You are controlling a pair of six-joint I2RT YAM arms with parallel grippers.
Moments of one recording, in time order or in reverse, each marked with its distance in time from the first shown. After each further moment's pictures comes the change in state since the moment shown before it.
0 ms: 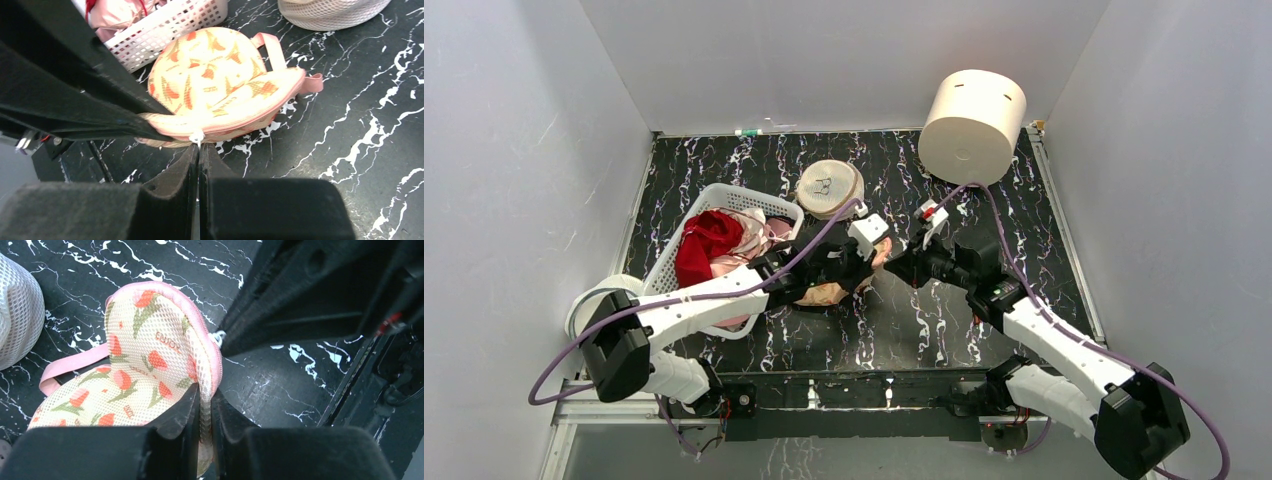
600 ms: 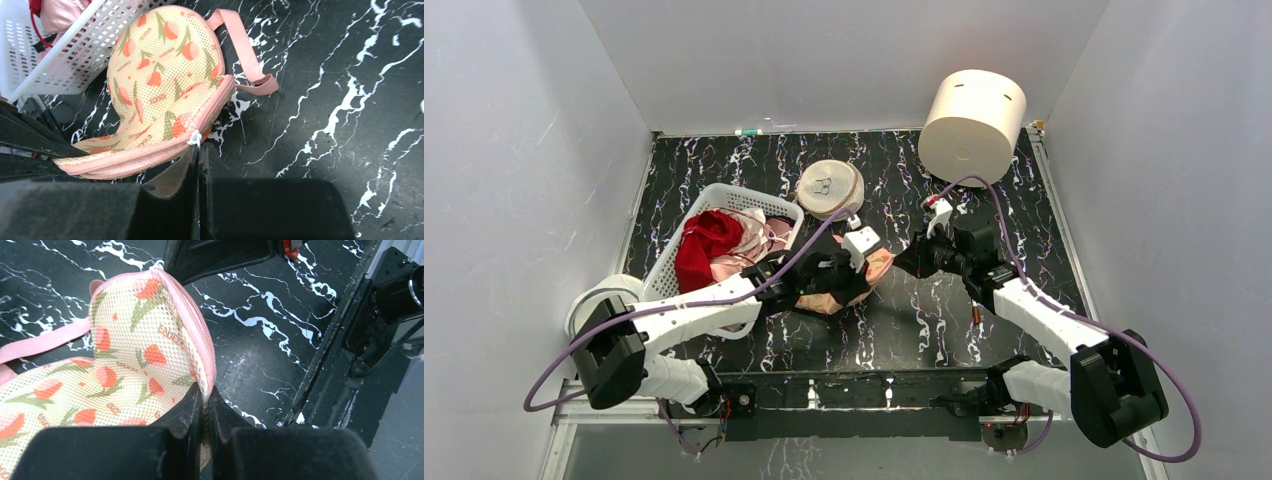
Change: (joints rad) left arm 0.005 -0.062 -0.118 0.043 0.137 -0.042; right arm -0.127 0.184 0.033 0.000 -0.019 0.047
